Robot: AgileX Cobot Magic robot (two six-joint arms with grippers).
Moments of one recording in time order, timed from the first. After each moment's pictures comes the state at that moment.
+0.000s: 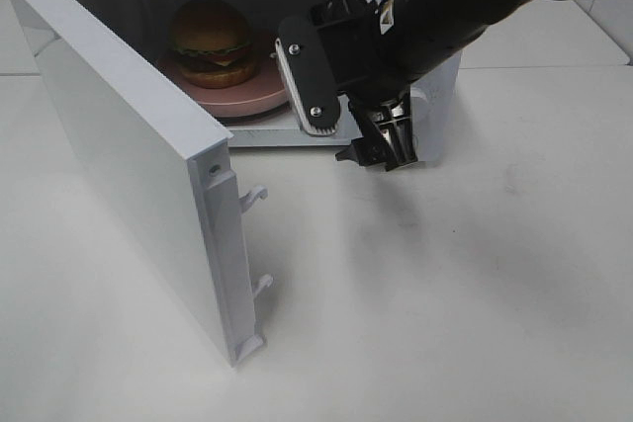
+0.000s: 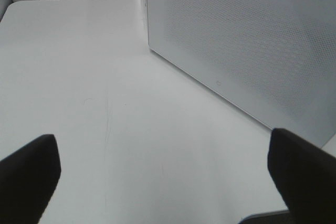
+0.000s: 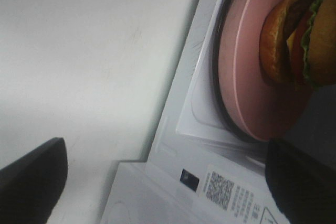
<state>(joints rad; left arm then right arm) -0.01 0.00 -0.50 -0.16 1.05 0.12 0.61 1.77 -1.21 -0.07 0.33 -1.26</state>
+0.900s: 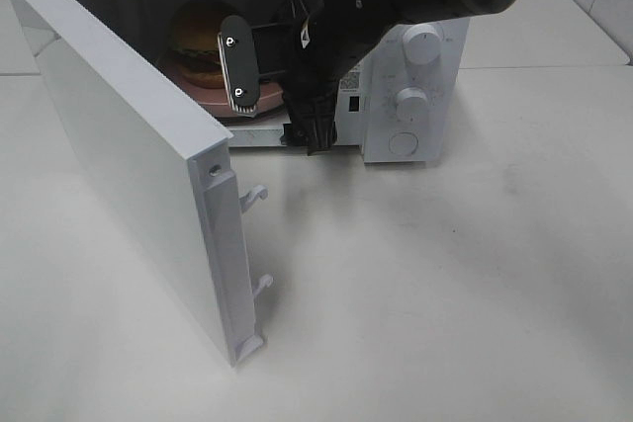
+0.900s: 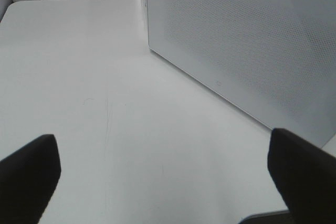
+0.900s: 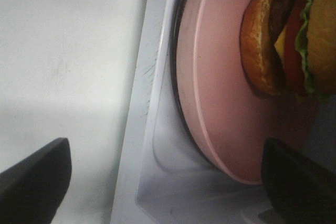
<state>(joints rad) -0.01 0.00 -0.50 -0.16 1.05 0.12 0.62 2.11 -1.55 -0.20 0.33 -0.99</state>
